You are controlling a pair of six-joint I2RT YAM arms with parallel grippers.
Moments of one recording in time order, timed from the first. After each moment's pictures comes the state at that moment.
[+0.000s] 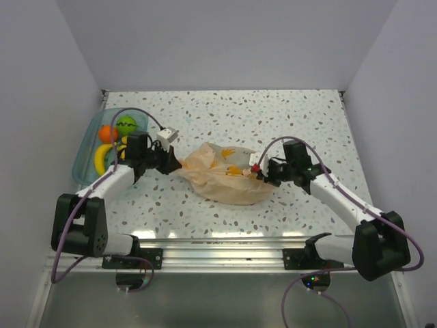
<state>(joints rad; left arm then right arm) -0.13 1.42 0.76 -0.11 0.61 0.10 0.35 1.21 0.71 -0.35 -0.59 -0.95</state>
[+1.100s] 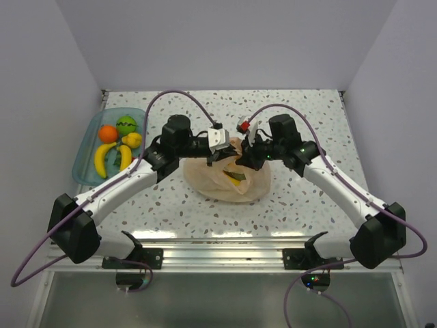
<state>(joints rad) -0.66 1.36 1.08 0.06 0.78 0.37 0.52 1.32 1.13 -0.46 -0.57 -0.22</state>
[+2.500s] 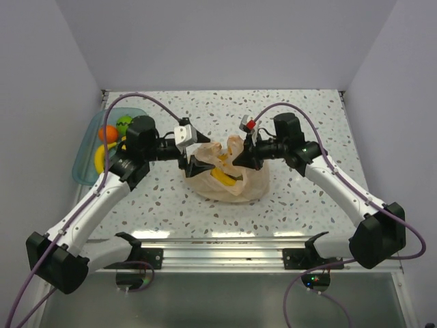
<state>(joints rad) -0.46 1.14 1.02 -0.10 0.87 0.24 0.47 1.32 1.09 -0.37 -0.80 -0.22</state>
